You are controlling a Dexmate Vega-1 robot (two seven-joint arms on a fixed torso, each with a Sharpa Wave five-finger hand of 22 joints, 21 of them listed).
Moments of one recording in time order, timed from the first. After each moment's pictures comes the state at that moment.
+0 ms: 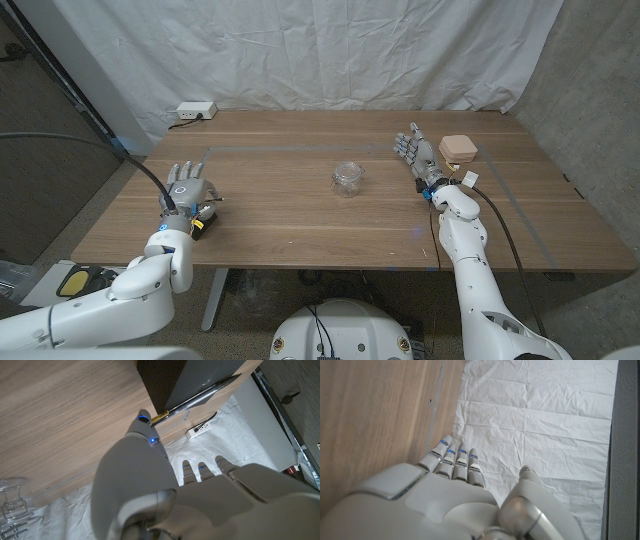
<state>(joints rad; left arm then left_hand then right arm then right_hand) 1.29 1.24 0.53 -2.34 0.37 1.13 0.51 1.10 0.03 0.20 -0.12 0.27 0.79 -0.11 0.36 0.23 -0.04 -0.04 0.21 0.18 -0.16 0.02 0.18 0.18 -0.17 0.09 0.20 0.18 -0.89 0.11 0.24 -1.32 0.03 0.13 0.43 0.17 -0.03 0.21 -0.04 0.24 0.27 0.09 0.20 0.19 0.27 0.11 0.22 0.18 0.18 0.07 0.20 0.19 0.26 -0.03 0.27 0.18</state>
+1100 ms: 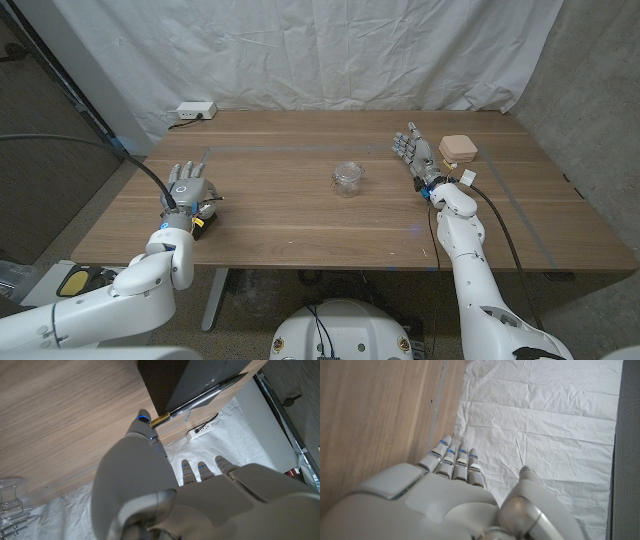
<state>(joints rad) 1.28 1.23 0.52 -2.32 0.36 1.10 0.50 1.11 0.04 0.18 -0.11 0.27 0.85 -0.10 0.40 0.25 -0.02 -0.05 0.21 0.18 -0.15 0.02 0.18 0.18 -0.17 0.09 0.20 0.18 -0.86 0.11 0.24 -1.30 0.02 0.12 0.43 0.17 -0.03 0.21 -0.04 0.24 0.27 0.09 0.20 0.19 0.27 0.11 0.22 0.18 0.18 0.07 0.20 0.19 0.26 -0.03 0.26 0.18</state>
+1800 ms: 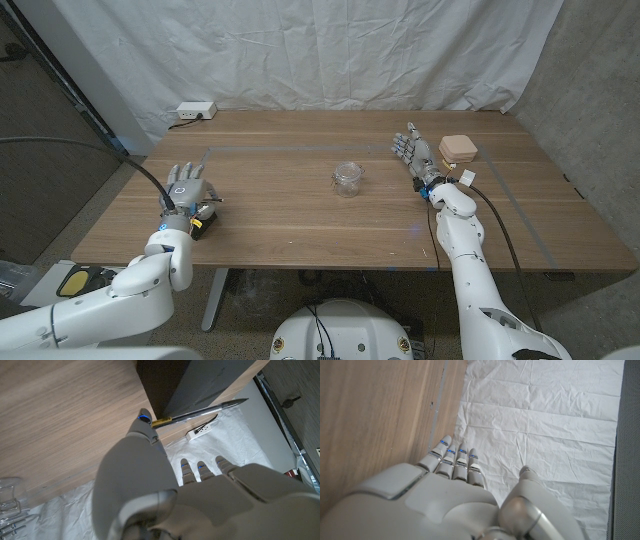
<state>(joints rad) 1.30 1.22 0.50 -2.30 0.34 1.08 0.53 1.12 0.05 0.18 -0.12 0.27 0.91 -0.09 0.44 0.27 0.01 -0.07 0.21 0.18 -0.13 0.00 0.19 0.18 -0.17 0.10 0.20 0.18 -0.87 0.11 0.23 -1.31 0.01 0.11 0.42 0.17 -0.03 0.21 -0.04 0.23 0.27 0.09 0.20 0.19 0.27 0.11 0.22 0.18 0.18 0.07 0.20 0.19 0.26 -0.03 0.26 0.18</state>
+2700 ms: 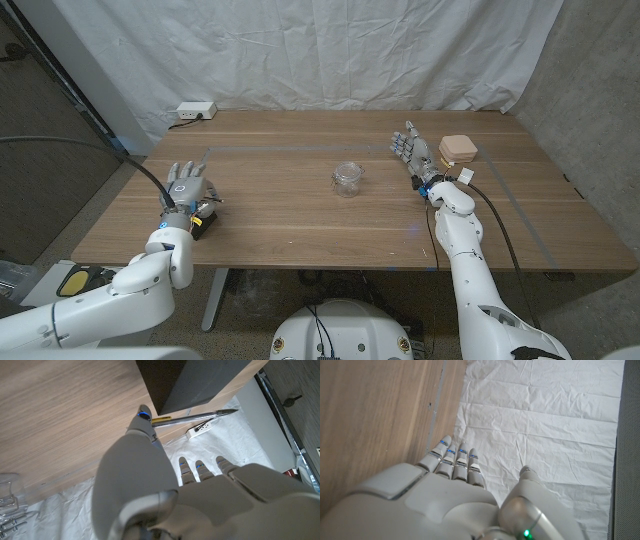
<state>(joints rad) 1.29 1.22 0.50 -2.30 0.35 1.07 0.52 1.14 0.05 0.18 -0.12 0.27 0.96 -0.09 0.50 0.30 0.05 -0.09 0.22 0.18 -0.11 -0.02 0.19 0.18 -0.17 0.10 0.20 0.18 -0.86 0.12 0.23 -1.31 0.01 0.10 0.42 0.17 -0.03 0.21 -0.05 0.23 0.27 0.09 0.20 0.19 0.27 0.11 0.22 0.18 0.18 0.07 0.20 0.19 0.26 -0.02 0.25 0.18</state>
